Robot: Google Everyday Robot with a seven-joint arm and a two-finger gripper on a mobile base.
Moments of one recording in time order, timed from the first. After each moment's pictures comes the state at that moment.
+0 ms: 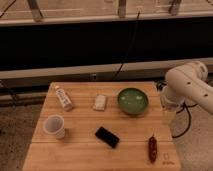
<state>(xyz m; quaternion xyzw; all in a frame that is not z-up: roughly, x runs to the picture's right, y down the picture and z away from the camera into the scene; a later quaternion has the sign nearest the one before) 0.285 0.106 0.684 -0.28 0.02 0.02 0.96</state>
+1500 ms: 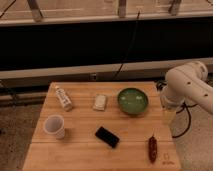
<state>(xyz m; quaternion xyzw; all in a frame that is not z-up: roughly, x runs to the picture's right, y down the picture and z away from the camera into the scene) 0.284 0.107 0.684 -0.28 0.02 0.02 0.96</state>
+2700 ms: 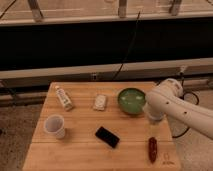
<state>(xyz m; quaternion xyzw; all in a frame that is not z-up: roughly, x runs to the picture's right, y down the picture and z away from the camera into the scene) 0.219 0.173 0.709 -0.29 0.00 -0.06 0.96</state>
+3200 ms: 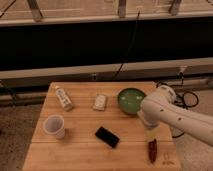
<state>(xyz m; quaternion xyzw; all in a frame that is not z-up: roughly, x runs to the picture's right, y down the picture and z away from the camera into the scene) 0.199 0.198 0.717 -0.29 -0.01 -0.09 0.95</state>
